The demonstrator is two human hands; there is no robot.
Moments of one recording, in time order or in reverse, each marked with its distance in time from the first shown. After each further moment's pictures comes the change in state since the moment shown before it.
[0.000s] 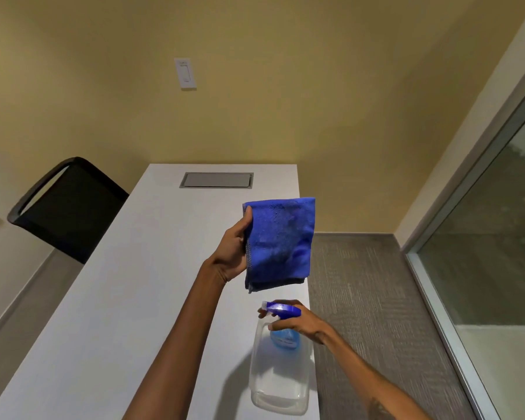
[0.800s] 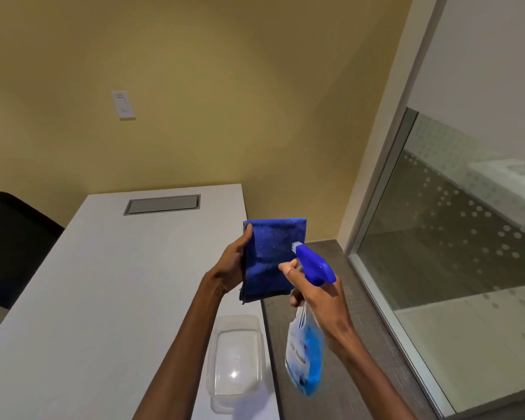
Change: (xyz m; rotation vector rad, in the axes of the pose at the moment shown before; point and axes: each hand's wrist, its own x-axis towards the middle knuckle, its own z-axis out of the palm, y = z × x) left_hand -0.022 -0.052 0.106 0.145 -0.178 -0.014; right_hand -0.208 -0.111 -0.001 0.304 0.797 -0.424
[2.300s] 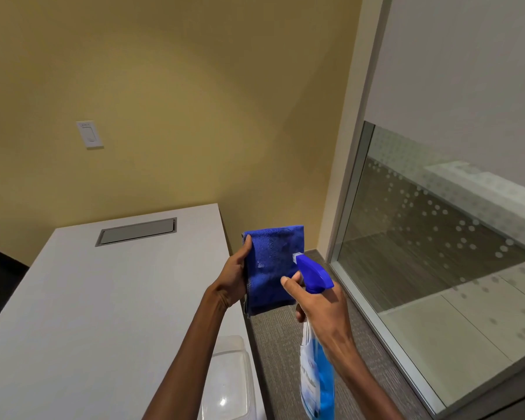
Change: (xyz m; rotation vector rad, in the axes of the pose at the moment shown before) left_hand 0.013 -0.001 0.048 -0.115 -0.136 -0.008; right_hand -0.015 -0.021 -0.025 -0.155 0.247 -0.027
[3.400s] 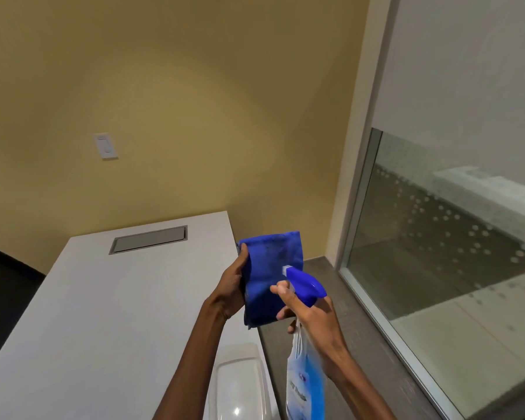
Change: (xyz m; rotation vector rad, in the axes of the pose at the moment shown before) left_hand -0.026 0.012 -0.034 0.018 0.011 0.010; right_hand -0.014 0.009 0.036 0.091 -0.136 0.083
